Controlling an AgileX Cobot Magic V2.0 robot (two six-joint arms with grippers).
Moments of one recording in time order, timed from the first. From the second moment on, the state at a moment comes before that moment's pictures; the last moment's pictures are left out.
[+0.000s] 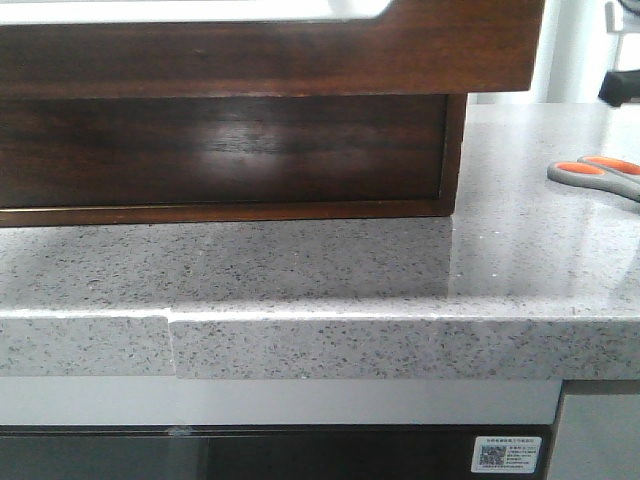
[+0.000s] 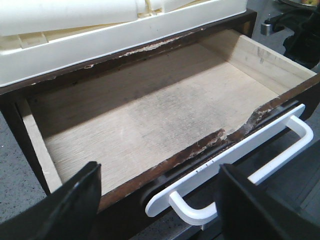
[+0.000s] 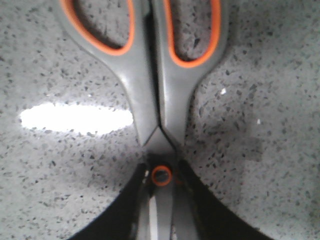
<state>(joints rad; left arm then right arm) -0.24 0.59 -0.89 -0.50 0.83 0.49 -0.10 1.67 -1.28 0.09 1.00 -0.14</state>
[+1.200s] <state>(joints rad) -0.24 0.59 -0.89 -0.48 0.84 0.49 -0.07 1.69 -1.28 0.06 1.02 -0.18</state>
